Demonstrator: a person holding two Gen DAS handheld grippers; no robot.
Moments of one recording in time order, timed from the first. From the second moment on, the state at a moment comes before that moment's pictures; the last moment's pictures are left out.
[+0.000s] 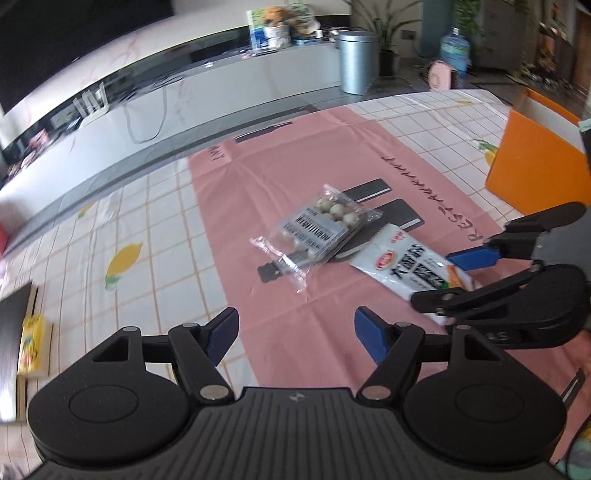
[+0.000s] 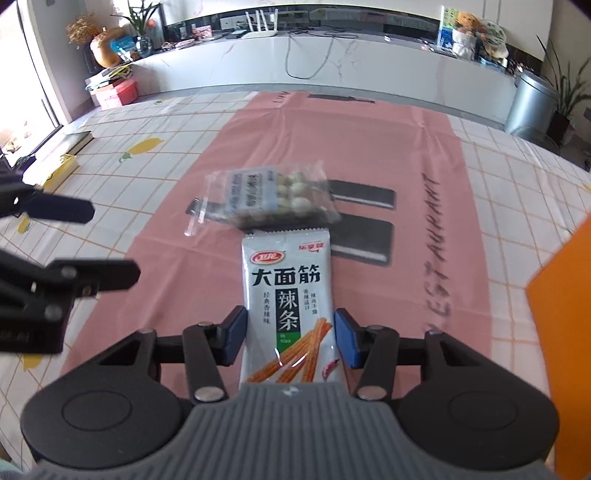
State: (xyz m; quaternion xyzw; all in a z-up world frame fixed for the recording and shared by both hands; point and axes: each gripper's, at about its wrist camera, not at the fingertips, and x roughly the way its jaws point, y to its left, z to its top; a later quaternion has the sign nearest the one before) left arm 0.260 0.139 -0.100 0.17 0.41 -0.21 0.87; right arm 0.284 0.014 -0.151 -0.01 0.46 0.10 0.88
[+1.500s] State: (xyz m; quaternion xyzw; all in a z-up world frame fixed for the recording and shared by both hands) left arm 0.366 0.081 -0.142 0.15 0.49 -0.25 0.82; right arm 0.279 -0.045 -0.156 -0.03 0.45 0.05 0.89
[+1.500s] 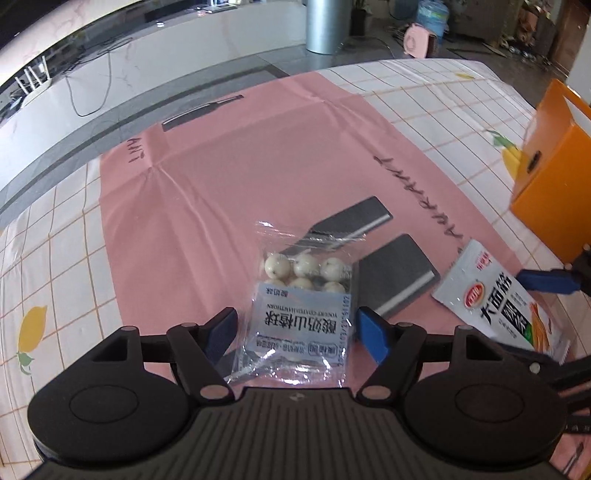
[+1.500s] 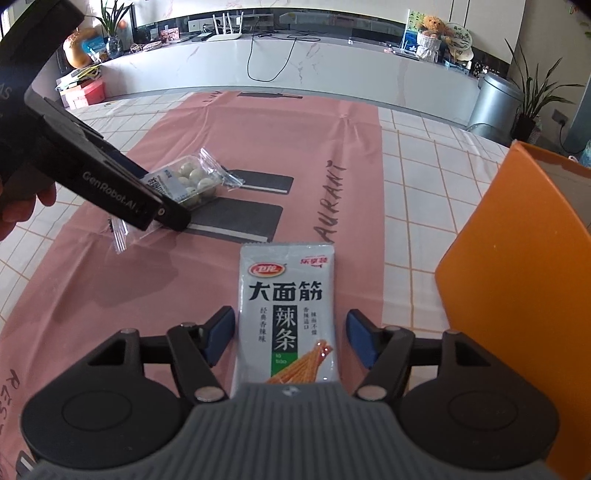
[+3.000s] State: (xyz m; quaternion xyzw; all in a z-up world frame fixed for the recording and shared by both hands) left arm 0.201 0.013 -0.014 0.07 0.47 -0.15 0.87; right arm 0.159 -0.113 -0.033 0.03 0.39 0.09 0.92
